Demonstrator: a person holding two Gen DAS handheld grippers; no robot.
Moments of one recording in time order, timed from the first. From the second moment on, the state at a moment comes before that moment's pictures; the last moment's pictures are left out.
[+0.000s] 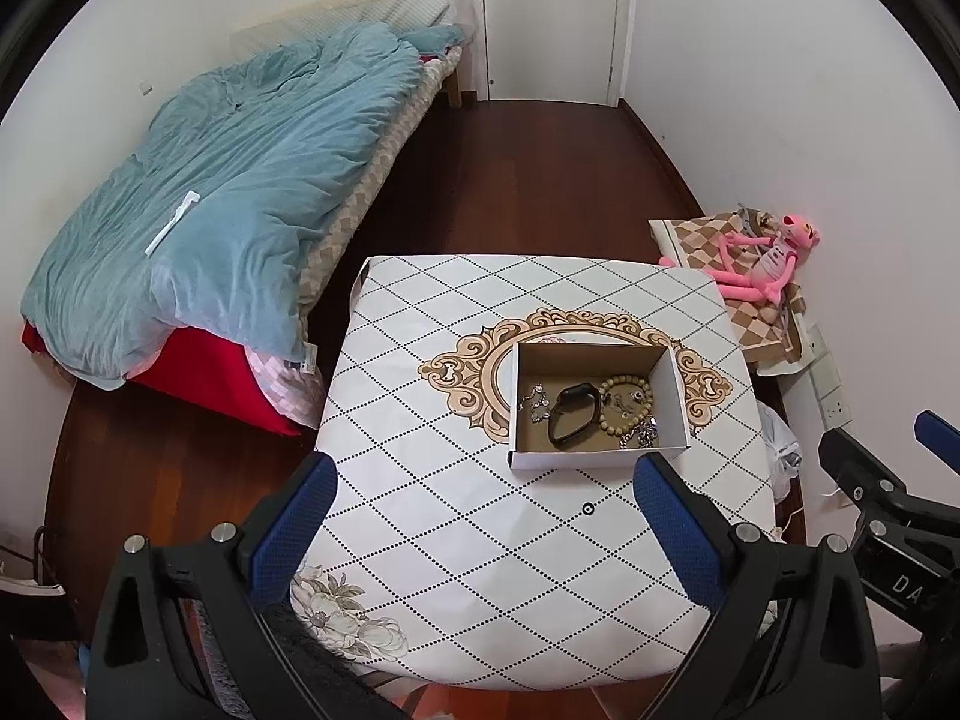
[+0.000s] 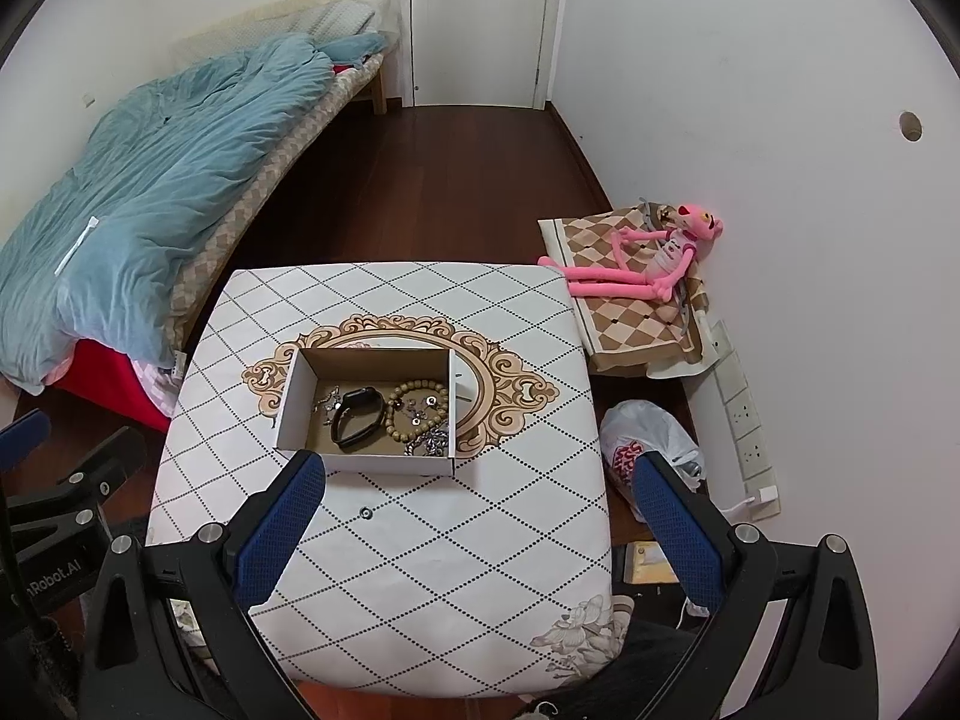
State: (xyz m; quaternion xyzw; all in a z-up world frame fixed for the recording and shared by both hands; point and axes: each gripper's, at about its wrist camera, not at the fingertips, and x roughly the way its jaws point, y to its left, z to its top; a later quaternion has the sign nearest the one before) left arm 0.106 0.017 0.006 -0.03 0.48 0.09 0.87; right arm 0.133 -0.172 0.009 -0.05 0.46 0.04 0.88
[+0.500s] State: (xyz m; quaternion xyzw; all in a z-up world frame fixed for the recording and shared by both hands) left arm 0.106 0.016 0.005 -0.03 0.48 0.09 0.87; right arm 0.135 -0.174 0.009 -0.05 0.46 0.04 0.88
